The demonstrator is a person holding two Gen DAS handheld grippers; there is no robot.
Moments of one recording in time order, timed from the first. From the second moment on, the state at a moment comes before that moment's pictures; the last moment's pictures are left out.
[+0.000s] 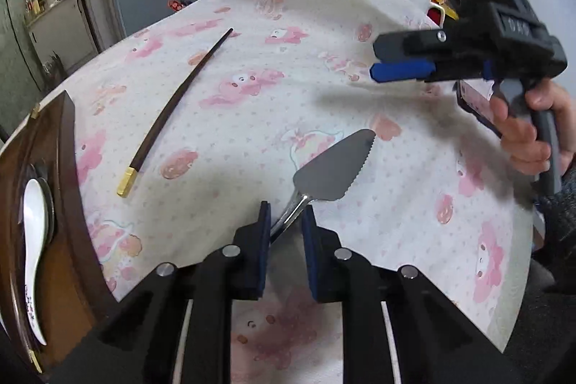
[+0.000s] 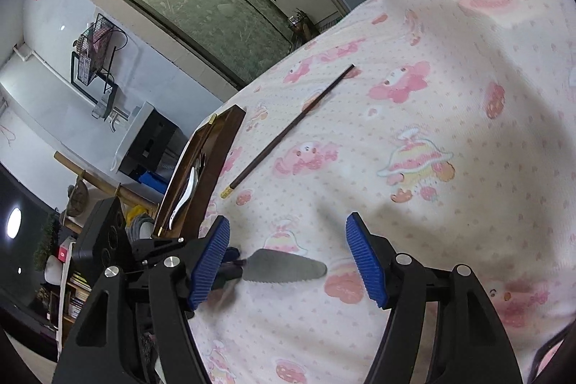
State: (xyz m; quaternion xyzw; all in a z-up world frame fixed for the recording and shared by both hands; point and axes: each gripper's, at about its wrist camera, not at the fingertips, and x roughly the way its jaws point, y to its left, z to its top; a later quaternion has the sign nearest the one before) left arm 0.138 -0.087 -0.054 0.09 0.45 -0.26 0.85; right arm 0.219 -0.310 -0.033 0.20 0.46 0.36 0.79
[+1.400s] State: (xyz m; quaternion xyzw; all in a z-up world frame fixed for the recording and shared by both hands) left arm 0.137 -0.093 -0.044 0.05 0.42 -0.26 0.87; right arm 0.242 -0.273 -0.055 0.23 0.48 0.33 0.78
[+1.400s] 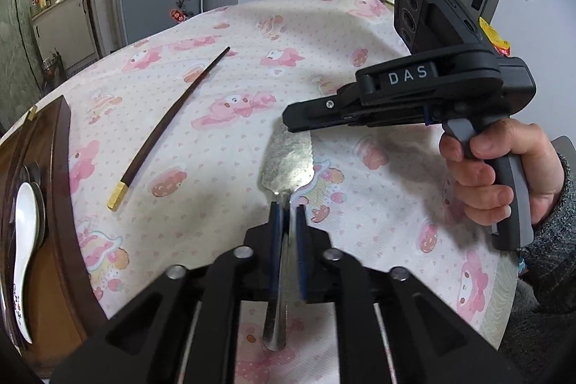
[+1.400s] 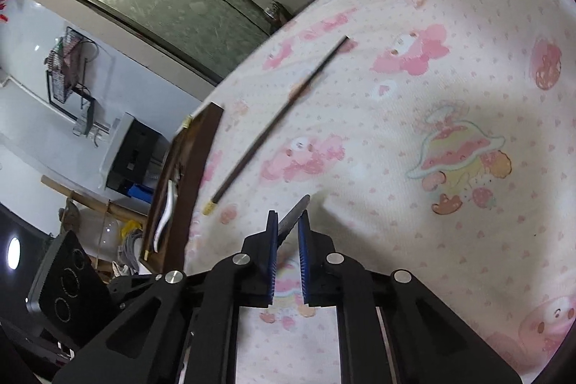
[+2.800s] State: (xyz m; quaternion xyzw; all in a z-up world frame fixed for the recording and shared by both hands) left arm 0.130 0.098 -0.008 0.03 0.43 -0.08 0.90; right arm 0.285 -0.044 -0.009 0.22 0.48 0.47 0.71
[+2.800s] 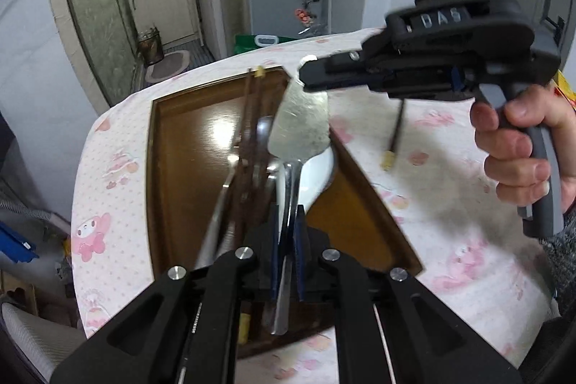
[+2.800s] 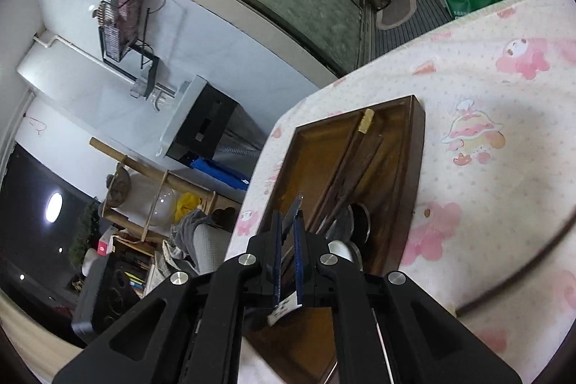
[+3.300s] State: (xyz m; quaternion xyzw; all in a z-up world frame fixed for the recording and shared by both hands) left arm 0.128 0.104 -0.020 0.03 0.42 -0.07 0.90; right arm 0.278 -0.022 -0.023 0.16 0.49 0.46 0.72
